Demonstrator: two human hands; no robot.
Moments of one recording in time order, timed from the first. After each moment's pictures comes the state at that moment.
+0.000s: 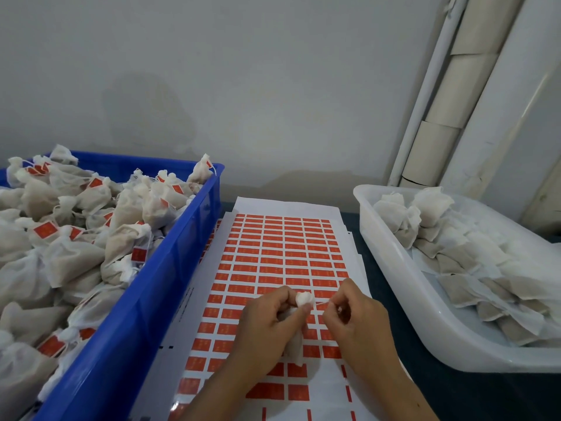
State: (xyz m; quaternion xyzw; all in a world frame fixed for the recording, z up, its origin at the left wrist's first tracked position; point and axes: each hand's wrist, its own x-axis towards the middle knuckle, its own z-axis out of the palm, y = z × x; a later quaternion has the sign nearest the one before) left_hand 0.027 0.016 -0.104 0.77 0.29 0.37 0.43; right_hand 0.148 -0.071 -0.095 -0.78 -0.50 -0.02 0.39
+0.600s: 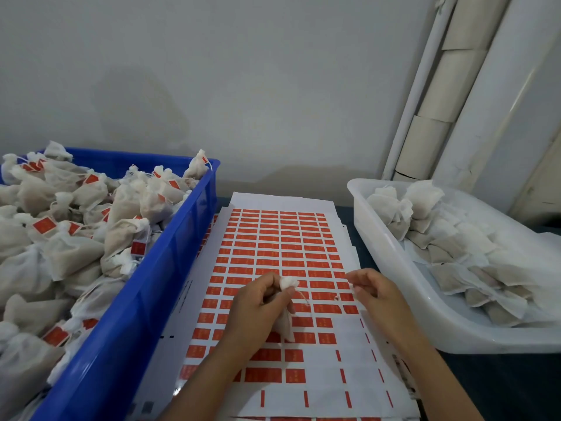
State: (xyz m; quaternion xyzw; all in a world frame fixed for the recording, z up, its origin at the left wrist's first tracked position) left_hand 0.022 0.025 -0.104 0.74 0.32 0.34 0.48; right_hand 0.193 -0.083 -0.088 -0.77 -0.38 0.19 0.48
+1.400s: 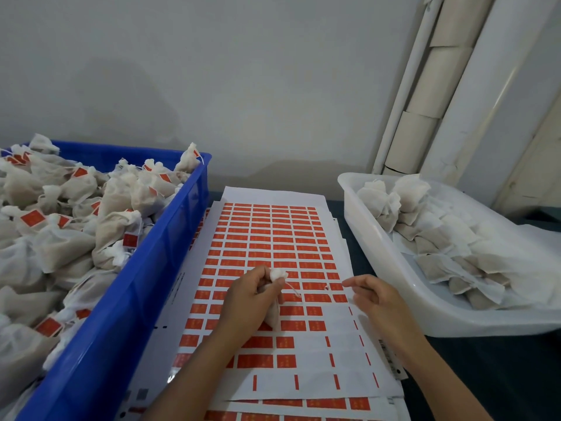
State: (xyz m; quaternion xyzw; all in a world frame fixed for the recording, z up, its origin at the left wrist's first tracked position) left_hand 0.028 0.030 -0.113 0.75 0.37 0.31 0.44; right_hand 0.183 -0.112 -0.086 -0.77 -0.35 0.23 0.48
